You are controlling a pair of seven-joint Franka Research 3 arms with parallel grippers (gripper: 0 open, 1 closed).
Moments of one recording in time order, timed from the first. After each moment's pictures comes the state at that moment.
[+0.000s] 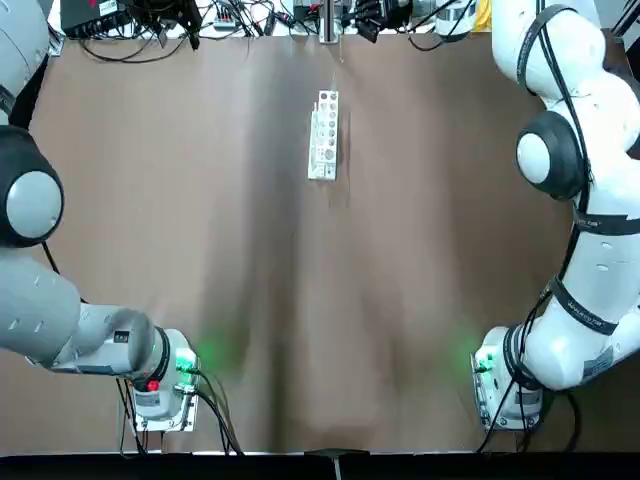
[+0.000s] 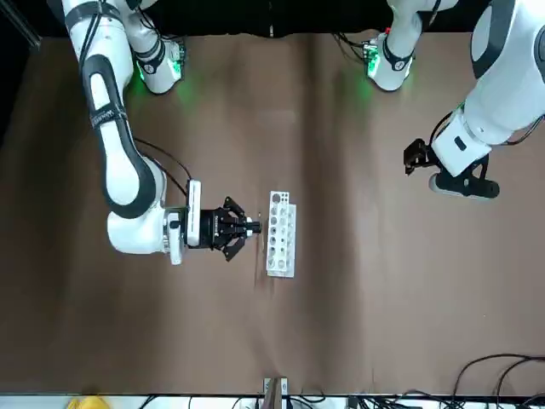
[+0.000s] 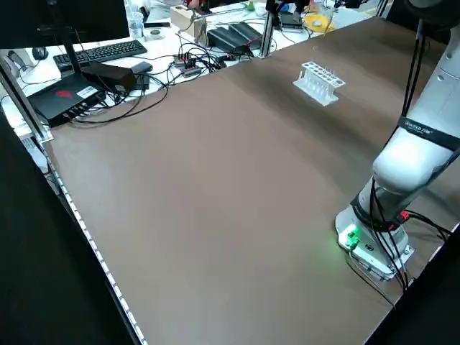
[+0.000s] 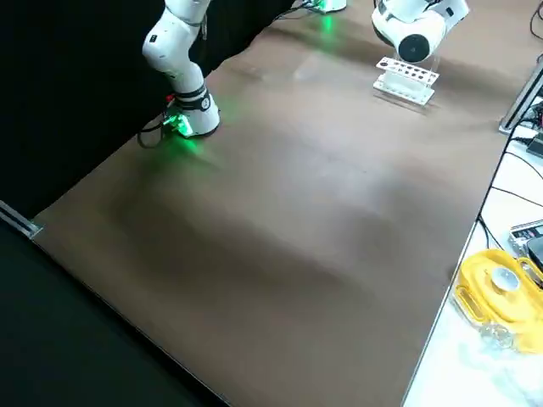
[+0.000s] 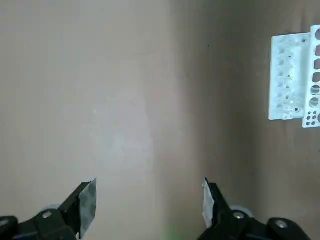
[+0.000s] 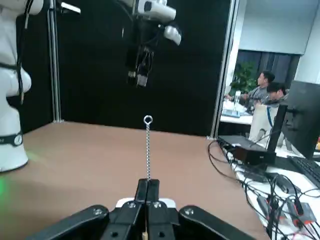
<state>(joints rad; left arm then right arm) -0.05 0.10 -0.19 -1.59 -0.01 1.63 -0.08 0.37 0.64 -0.01 -1.41 1.61 1.90 -2.15</state>
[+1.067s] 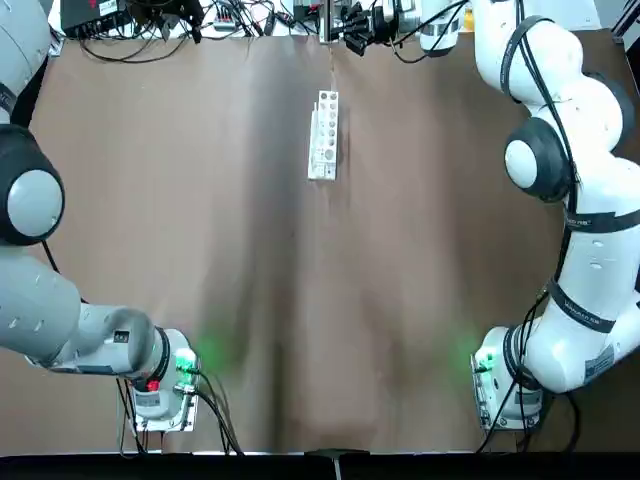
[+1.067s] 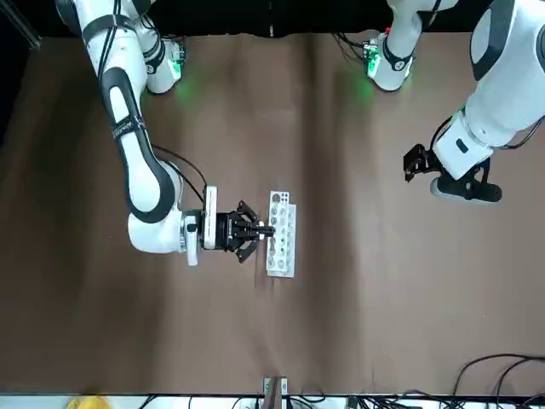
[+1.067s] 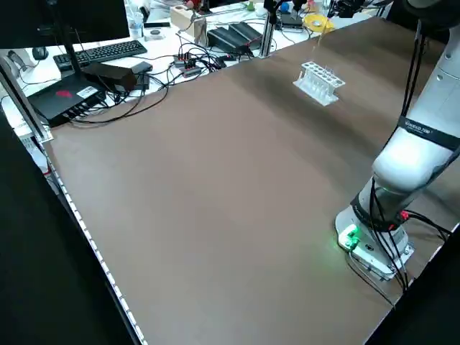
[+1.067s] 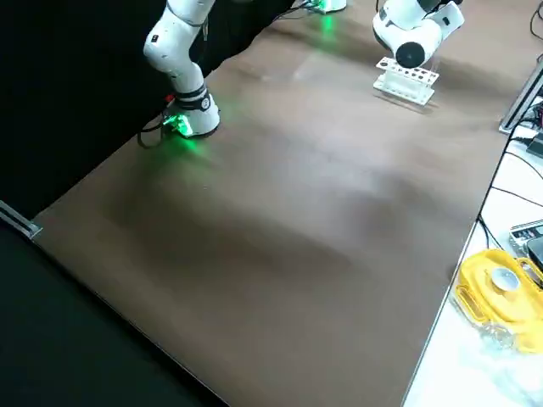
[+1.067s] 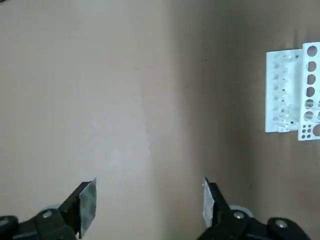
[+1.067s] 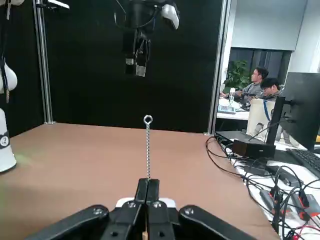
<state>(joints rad) -0.05 0.11 -0.19 -1.59 -0.01 1.68 -0.08 0.41 0.69 -0.01 -1.40 1.65 1.96 -2.17</state>
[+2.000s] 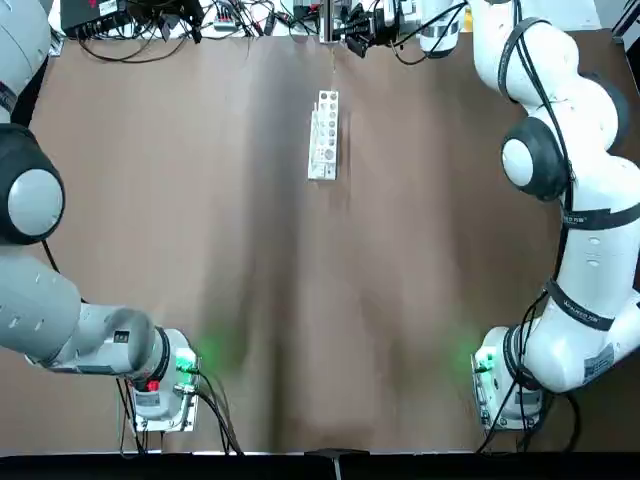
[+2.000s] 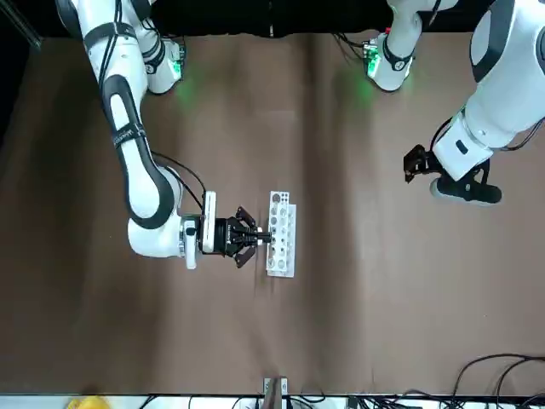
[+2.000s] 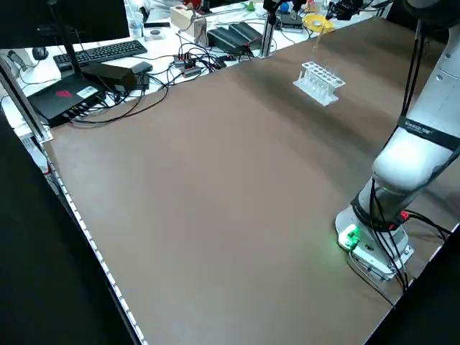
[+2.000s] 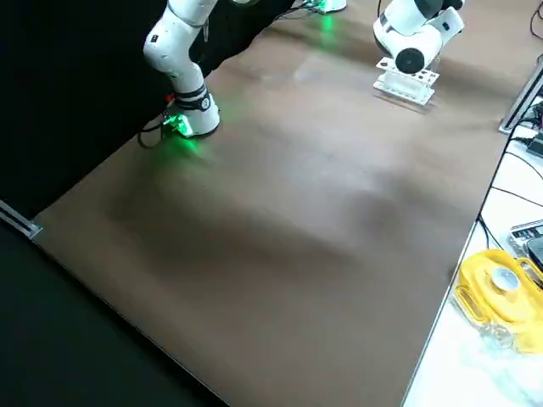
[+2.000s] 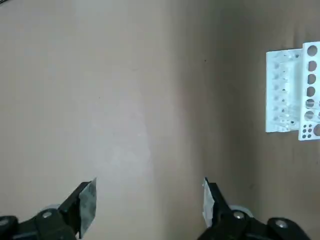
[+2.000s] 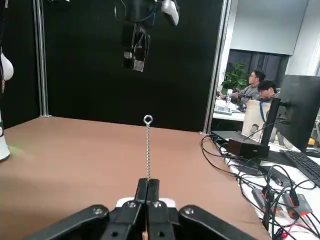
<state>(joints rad) -0.05 0.11 -0.19 -1.59 -0.01 1.69 -0.08 0.40 0.72 -0.02 -1.38 1.66 1.96 -2.22</state>
